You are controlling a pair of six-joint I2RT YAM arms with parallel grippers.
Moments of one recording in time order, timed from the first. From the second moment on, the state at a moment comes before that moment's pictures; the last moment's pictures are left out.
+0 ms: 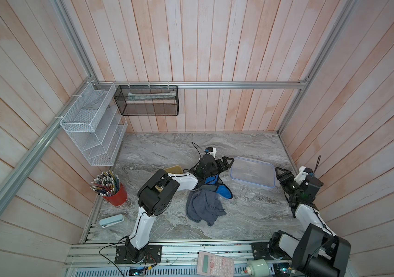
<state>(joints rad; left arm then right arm) -0.76 2.11 1.27 0.58 0.21 -1.07 -0.42 1.10 0.41 0.32 -0.57 0.77</state>
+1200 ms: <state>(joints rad) -0.80 2.29 1.28 0.86 0.17 -1.42 -0.28 1.38 0.41 0.50 -0.59 0.71</state>
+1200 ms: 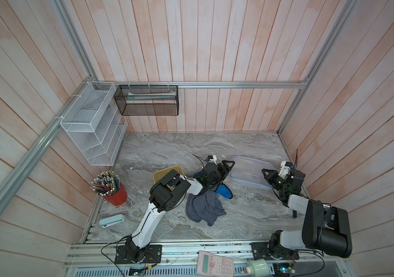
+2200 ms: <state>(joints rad) -0.80 2.32 1.28 0.91 0.15 -1.44 -0.23 1.40 0.38 0.59 -0.48 0.70</state>
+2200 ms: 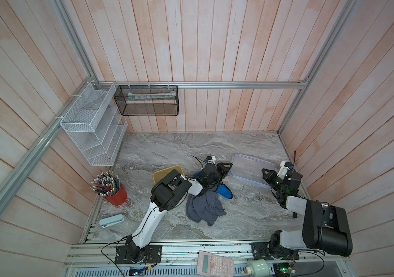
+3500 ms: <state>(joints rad) -0.80 2.16 1.21 0.81 0.11 -1.32 -0.36 1.14 0.43 0.34 -0.56 0.64</state>
